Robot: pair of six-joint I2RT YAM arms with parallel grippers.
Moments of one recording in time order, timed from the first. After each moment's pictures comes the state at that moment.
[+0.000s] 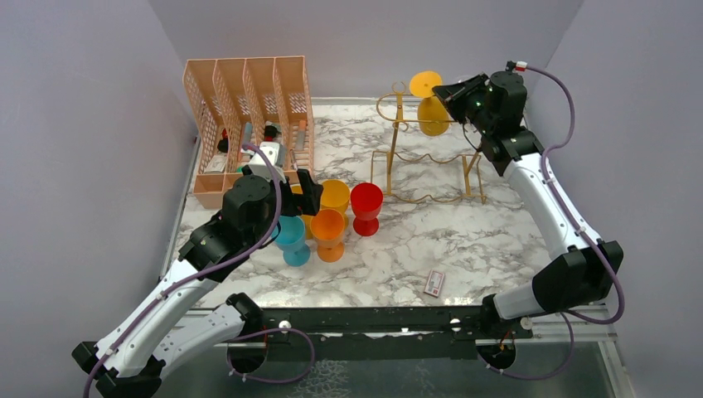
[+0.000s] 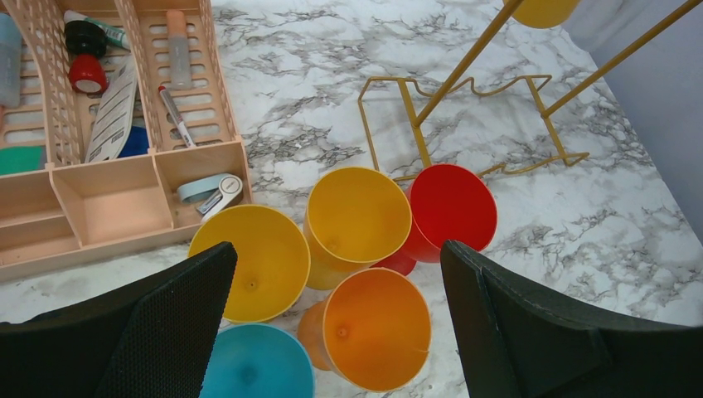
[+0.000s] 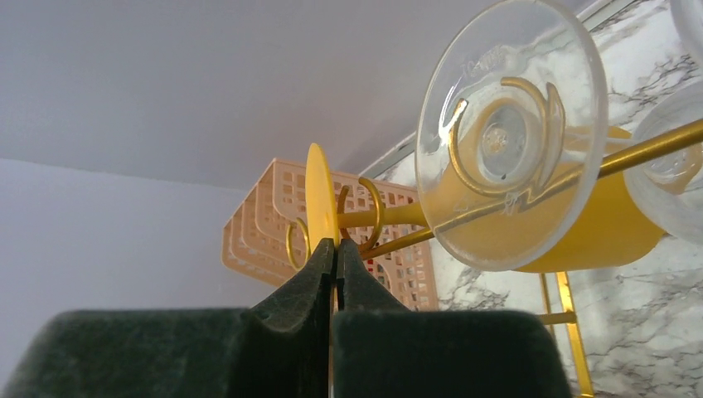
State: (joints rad) left arm -0.71 0.77 0.97 -0.50 -0.31 -0.38; right arm 0.24 1.45 1.43 -0.16 -0.02 1.01
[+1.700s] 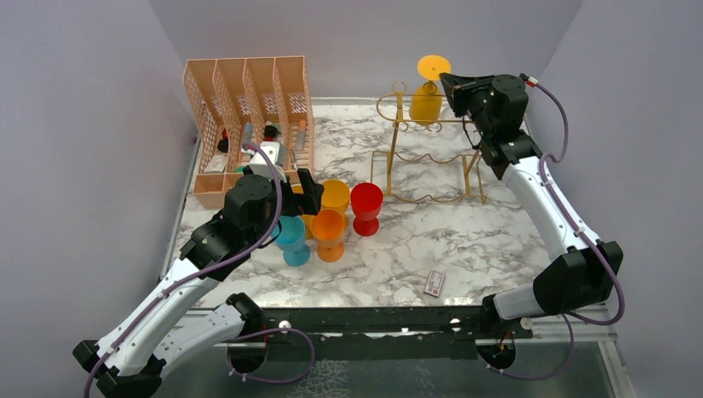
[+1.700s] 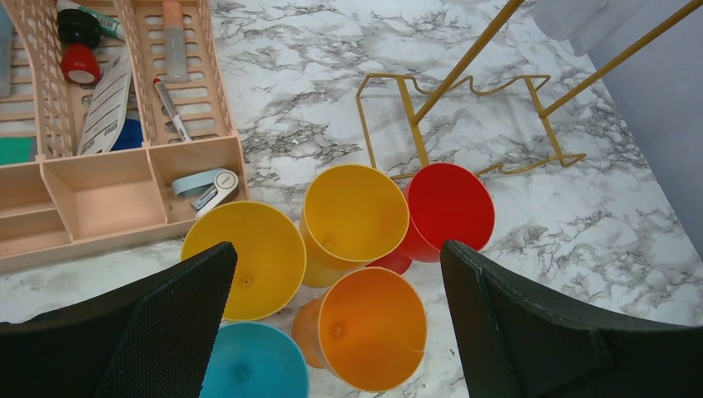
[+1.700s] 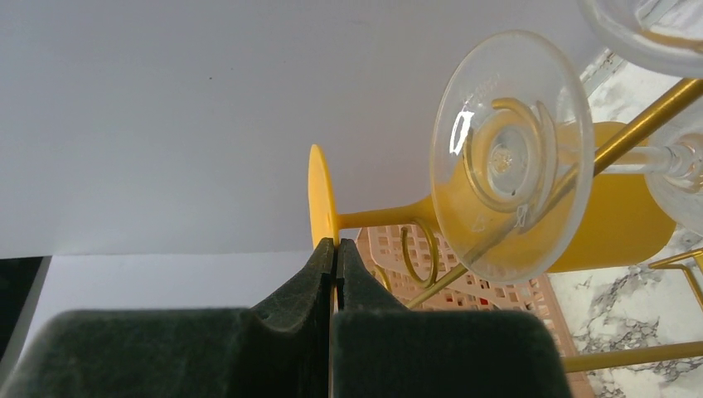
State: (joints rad) left arm -0.71 0.78 0.97 -0.50 -0.31 -0.40; right arm 0.24 1.43 1.38 -0.02 0.09 1.37
